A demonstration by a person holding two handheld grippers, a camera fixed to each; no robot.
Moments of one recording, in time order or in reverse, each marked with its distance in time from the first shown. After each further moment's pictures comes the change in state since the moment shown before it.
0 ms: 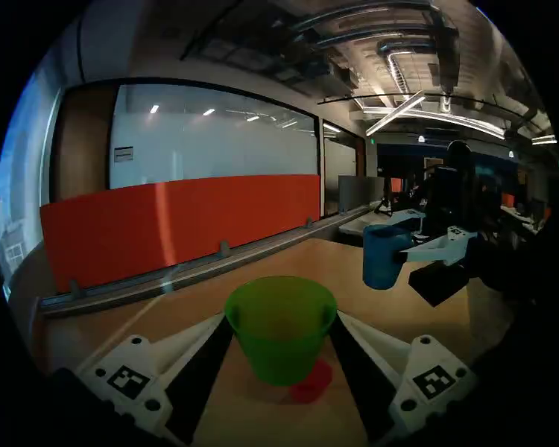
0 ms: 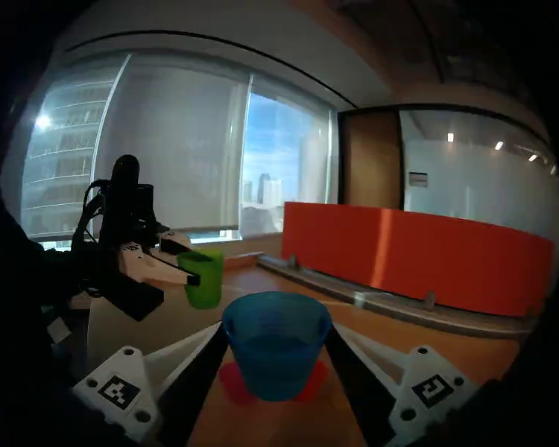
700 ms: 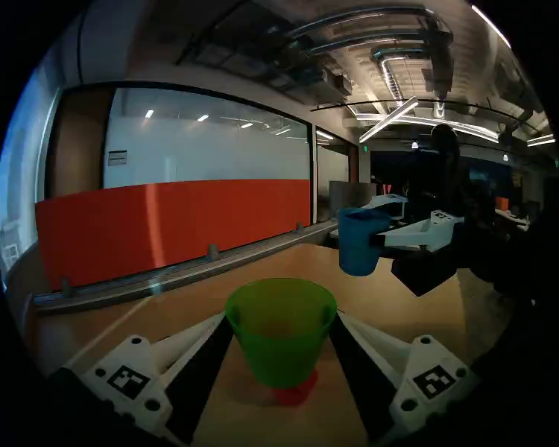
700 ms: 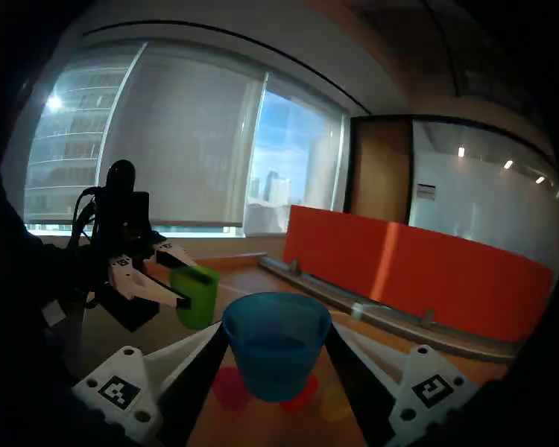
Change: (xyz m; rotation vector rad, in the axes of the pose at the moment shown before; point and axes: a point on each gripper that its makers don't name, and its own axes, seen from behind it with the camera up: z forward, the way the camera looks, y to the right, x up) left arm -0.012 0.025 0.002 -0.033 0.038 -0.003; right arm 0.020 0.004 0.009 0.020 -0.007 -0.088
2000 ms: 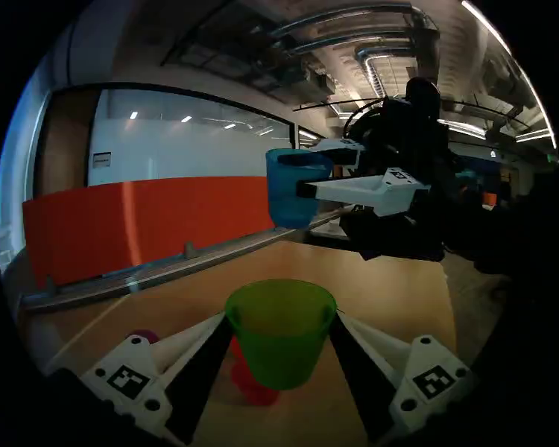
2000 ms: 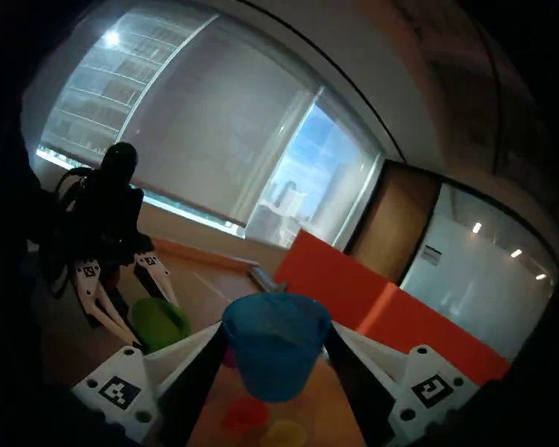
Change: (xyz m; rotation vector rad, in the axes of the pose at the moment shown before) left arm -0.020 0.052 0.013 -0.074 0.006 0.023; right arm 0.051 0.006 0.026 0.009 0.033 -0.352
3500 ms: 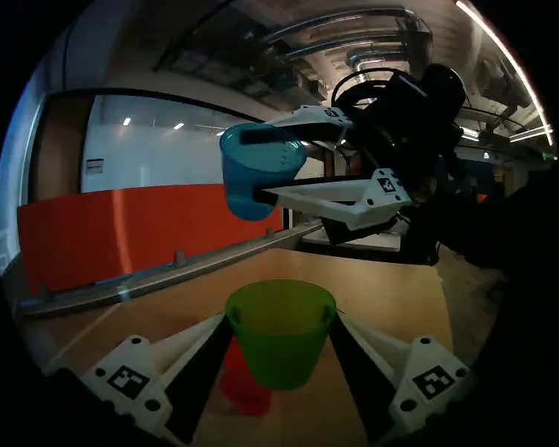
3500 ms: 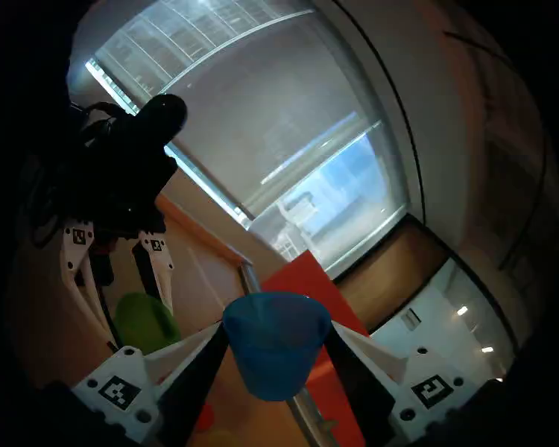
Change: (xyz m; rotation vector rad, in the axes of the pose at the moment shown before) left arm 0.010 0.015 0.012 -0.035 0.035 0.010; right arm 0.031 -0.014 0.027 0.012 -0.001 -0.406
